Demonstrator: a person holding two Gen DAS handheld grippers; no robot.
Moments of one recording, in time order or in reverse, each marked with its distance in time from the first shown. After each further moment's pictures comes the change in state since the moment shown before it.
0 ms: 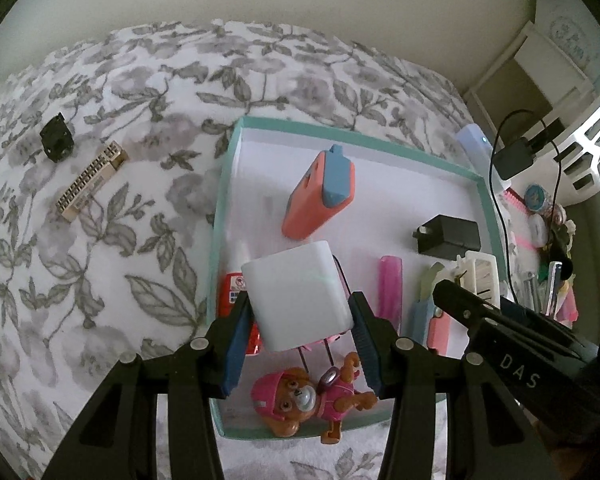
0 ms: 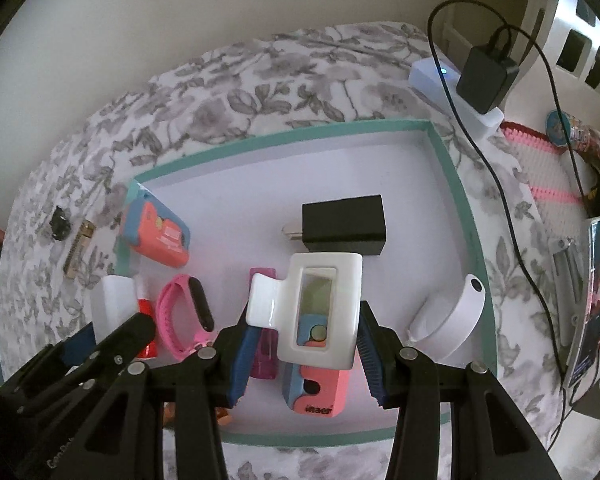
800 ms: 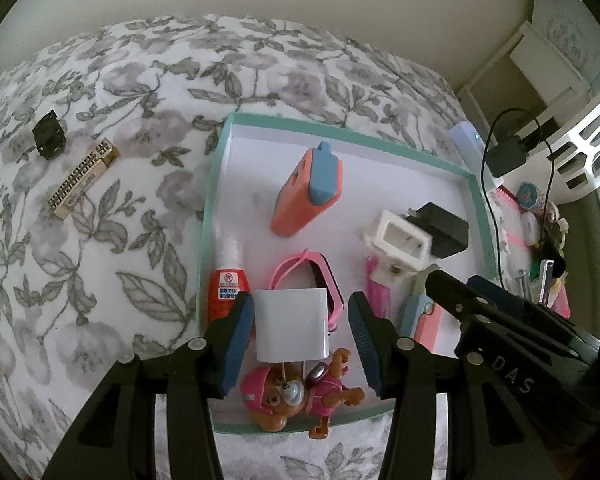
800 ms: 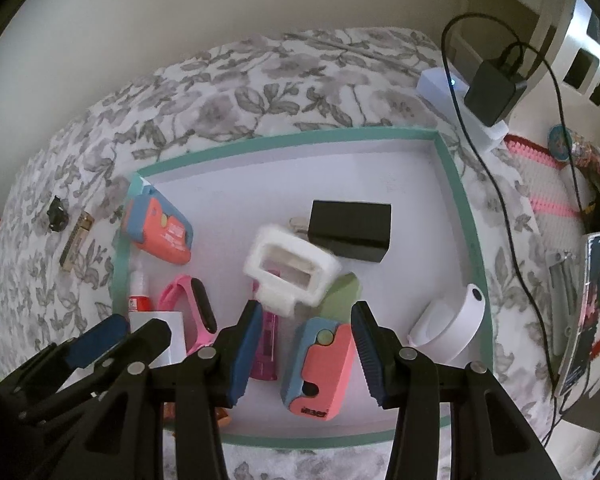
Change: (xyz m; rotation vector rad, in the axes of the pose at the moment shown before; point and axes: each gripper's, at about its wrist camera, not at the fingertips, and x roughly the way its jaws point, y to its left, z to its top) left arm -0.002 -0.004 -0.001 -0.004 0.012 -0.031; right arm -0.008 0.011 0.004 -0.045 -0.017 -0.027
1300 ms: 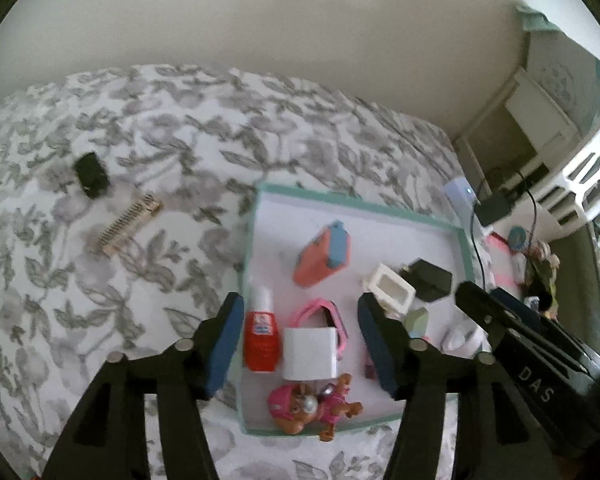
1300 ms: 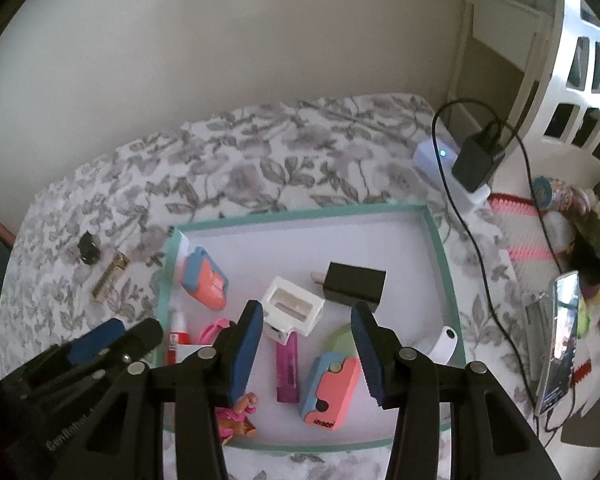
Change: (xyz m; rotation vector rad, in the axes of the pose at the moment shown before) left arm -0.057 0.017 0.015 -0.036 -0.153 0.027; right arm -0.057 0.015 0.009 -0.020 -0.184 0.013
